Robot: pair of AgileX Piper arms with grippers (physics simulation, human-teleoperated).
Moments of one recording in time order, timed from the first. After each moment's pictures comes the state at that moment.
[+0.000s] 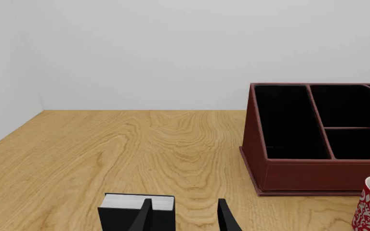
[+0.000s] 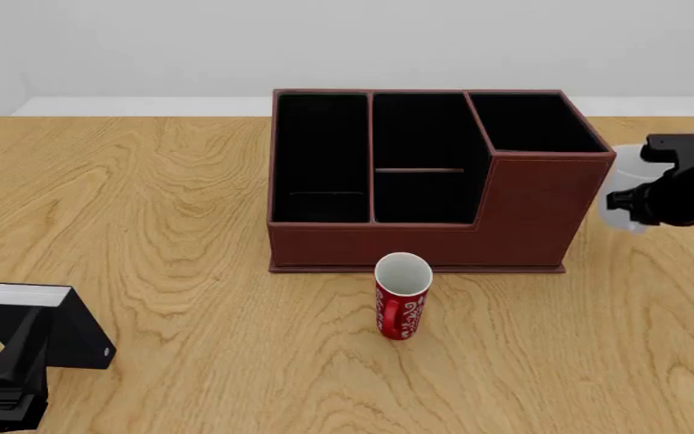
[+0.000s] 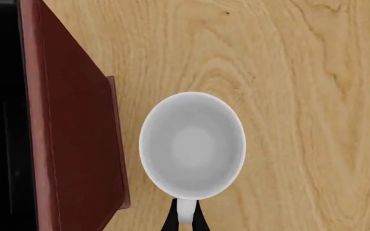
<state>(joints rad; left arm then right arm) 0.00 0.00 0.00 0.00 0.00 -0.29 1.70 -1.14 0.42 -0.16</state>
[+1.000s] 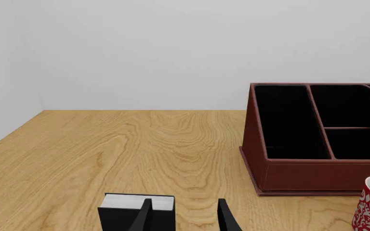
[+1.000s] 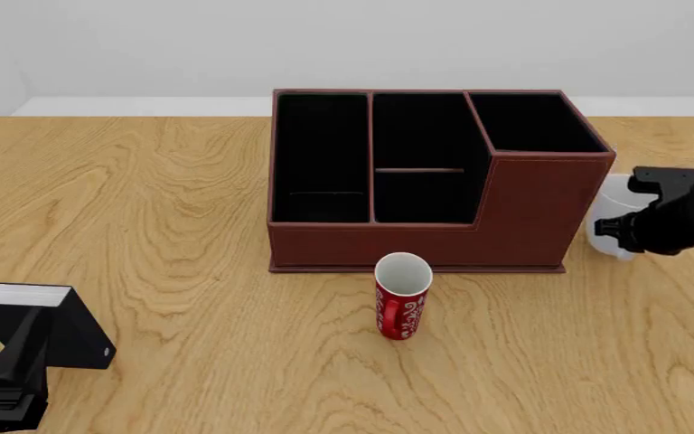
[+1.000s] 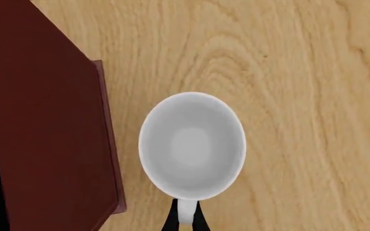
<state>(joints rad) 0.00 0.00 0.00 0.00 0.00 -0.29 1.77 -1.04 0.29 -0.13</state>
